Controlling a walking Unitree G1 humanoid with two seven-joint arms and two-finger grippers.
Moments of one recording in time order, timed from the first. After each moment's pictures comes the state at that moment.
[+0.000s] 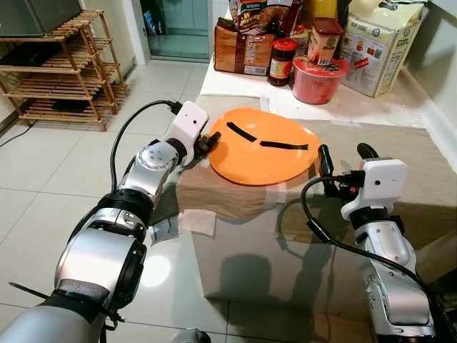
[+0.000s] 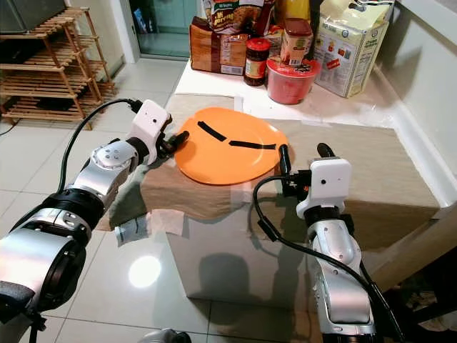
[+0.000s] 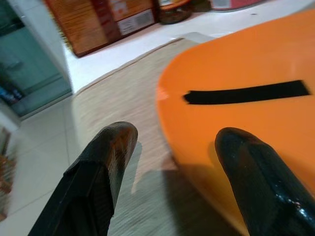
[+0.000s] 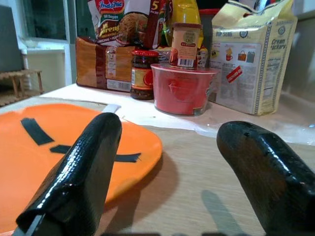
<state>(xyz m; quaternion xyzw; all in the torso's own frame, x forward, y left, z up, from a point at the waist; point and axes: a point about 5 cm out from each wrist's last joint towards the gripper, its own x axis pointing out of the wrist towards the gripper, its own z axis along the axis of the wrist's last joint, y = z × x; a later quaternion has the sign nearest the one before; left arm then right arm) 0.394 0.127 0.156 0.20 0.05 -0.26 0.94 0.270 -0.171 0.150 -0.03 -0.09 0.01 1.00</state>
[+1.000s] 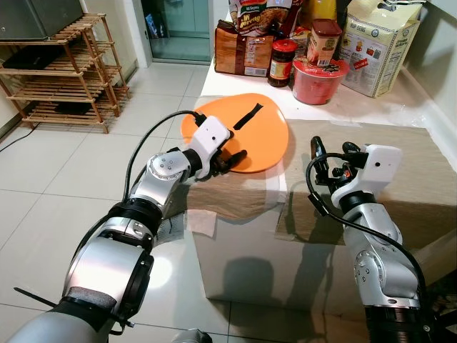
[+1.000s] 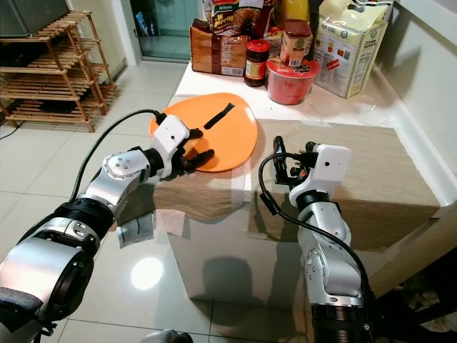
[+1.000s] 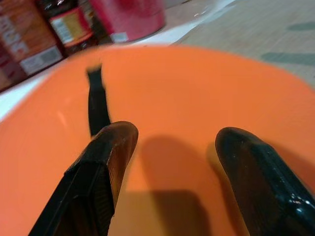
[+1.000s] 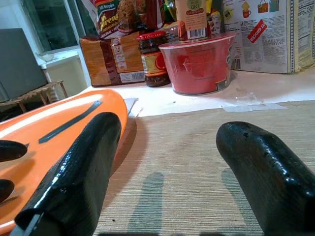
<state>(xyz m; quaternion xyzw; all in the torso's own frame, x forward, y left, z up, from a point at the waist) 0.377 0.094 0.149 0.19 0.01 -0.42 0.89 0.293 -0.168 0.146 0.09 -0.05 0.03 0.99</state>
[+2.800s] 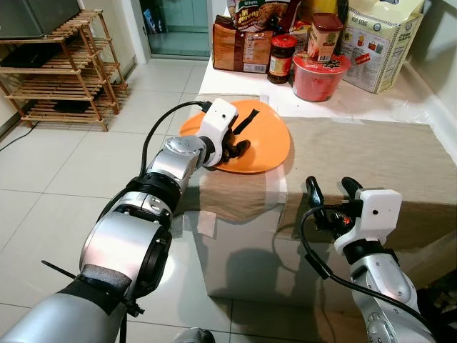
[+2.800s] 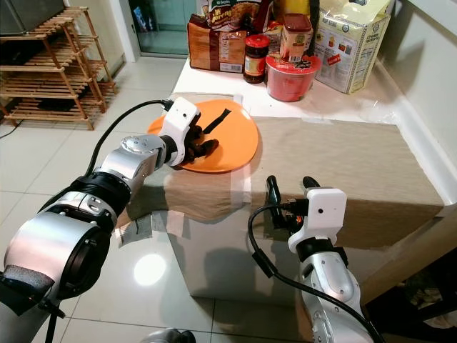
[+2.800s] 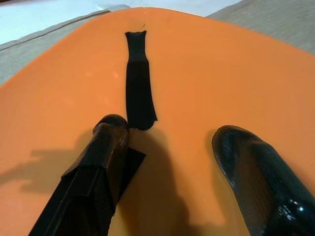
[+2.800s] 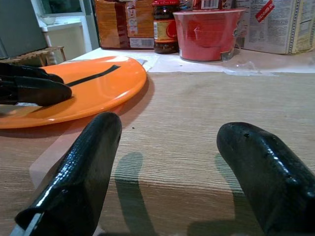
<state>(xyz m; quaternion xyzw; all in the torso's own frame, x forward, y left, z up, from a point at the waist) 0.397 0.079 0.165 0.12 0.16 -0.33 0.92 0.226 -0.158 0.131 0.02 -0.02 0.05 1.00</state>
